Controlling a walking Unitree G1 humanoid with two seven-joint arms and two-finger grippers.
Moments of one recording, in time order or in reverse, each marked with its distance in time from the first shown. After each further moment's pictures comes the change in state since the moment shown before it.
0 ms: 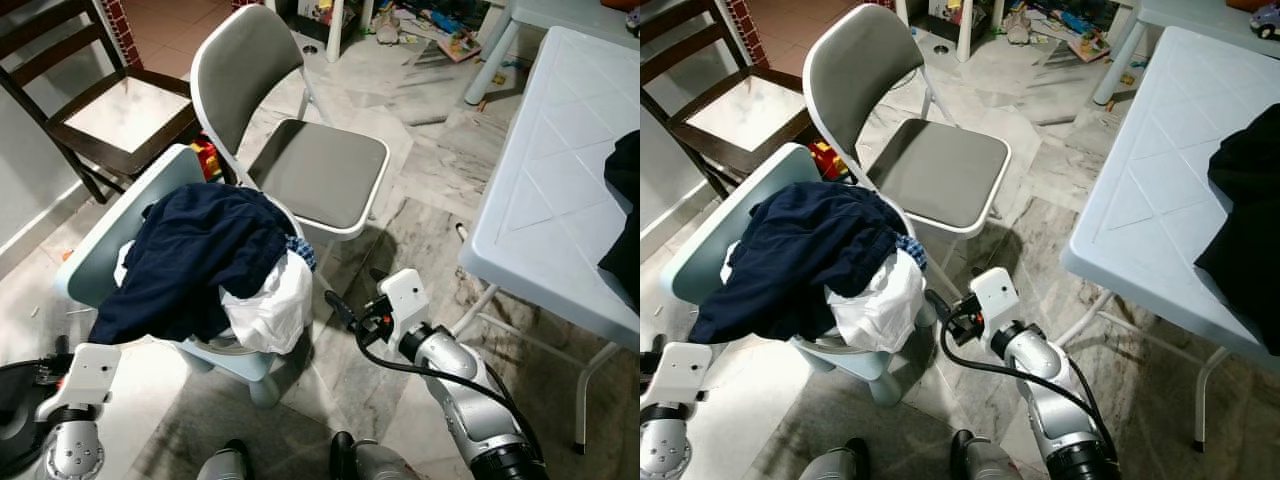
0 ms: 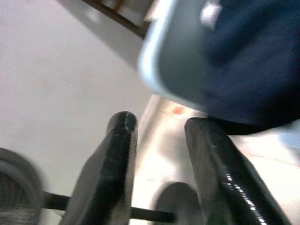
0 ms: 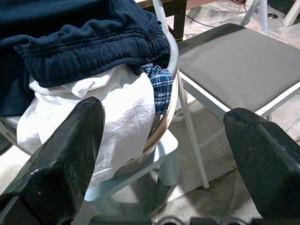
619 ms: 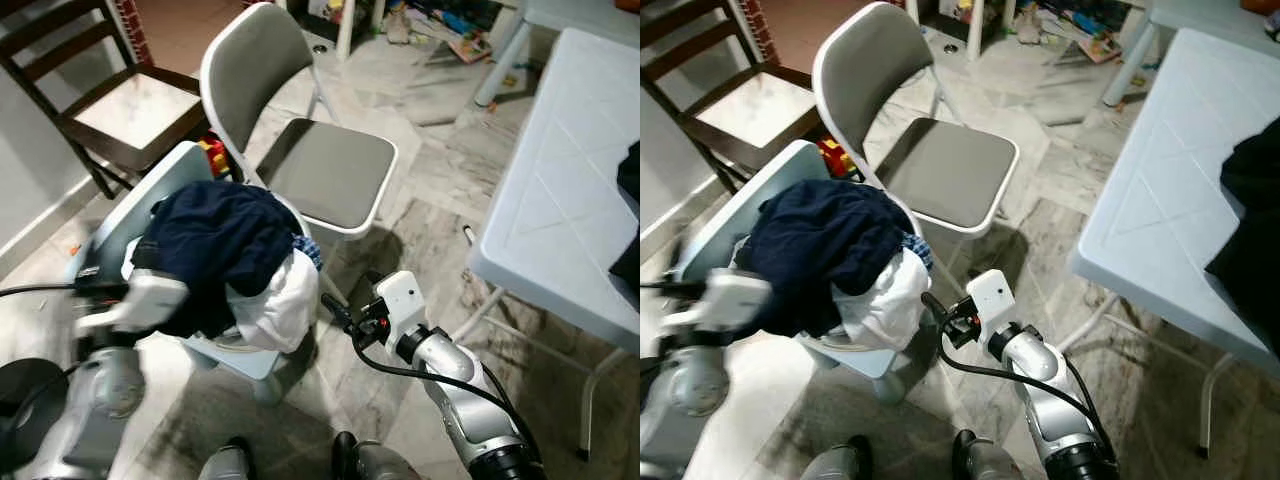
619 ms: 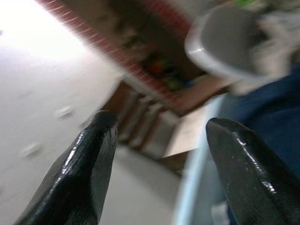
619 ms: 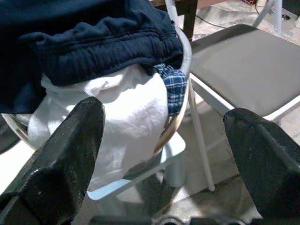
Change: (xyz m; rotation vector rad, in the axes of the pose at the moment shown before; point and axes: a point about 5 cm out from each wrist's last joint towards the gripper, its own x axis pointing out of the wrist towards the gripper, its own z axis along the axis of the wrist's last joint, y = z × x) left arm 0.011 -0.016 0.132 0.073 -0.595 -0.028; right arm 0.000 0.004 -0.002 -0.010 0.004 0.015
